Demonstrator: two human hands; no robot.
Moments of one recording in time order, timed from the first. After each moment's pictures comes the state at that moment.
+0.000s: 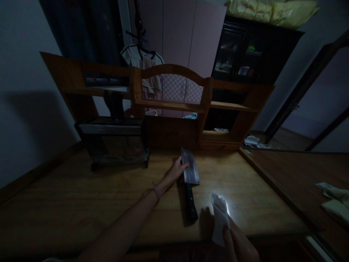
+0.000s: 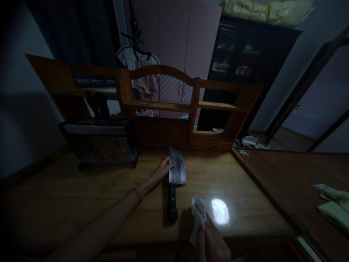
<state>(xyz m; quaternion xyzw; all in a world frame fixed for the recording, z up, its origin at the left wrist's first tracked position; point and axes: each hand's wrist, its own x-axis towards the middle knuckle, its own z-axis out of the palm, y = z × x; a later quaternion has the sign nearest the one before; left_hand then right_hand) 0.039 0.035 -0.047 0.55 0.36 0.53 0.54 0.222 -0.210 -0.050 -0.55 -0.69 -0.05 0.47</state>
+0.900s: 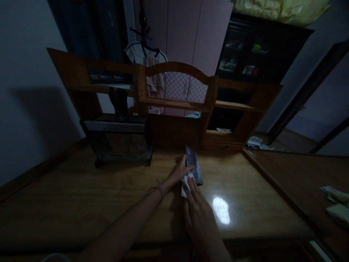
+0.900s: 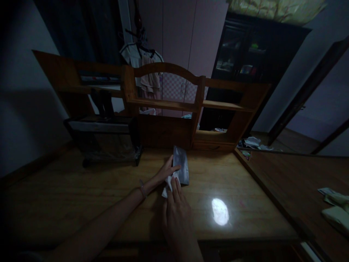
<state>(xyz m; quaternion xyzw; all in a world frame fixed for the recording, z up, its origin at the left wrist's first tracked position) 0.039 0.030 -0.056 0.60 0.35 0.50 0.52 0.139 -0.140 -0.022 -0.51 -0.82 0.01 0.27</state>
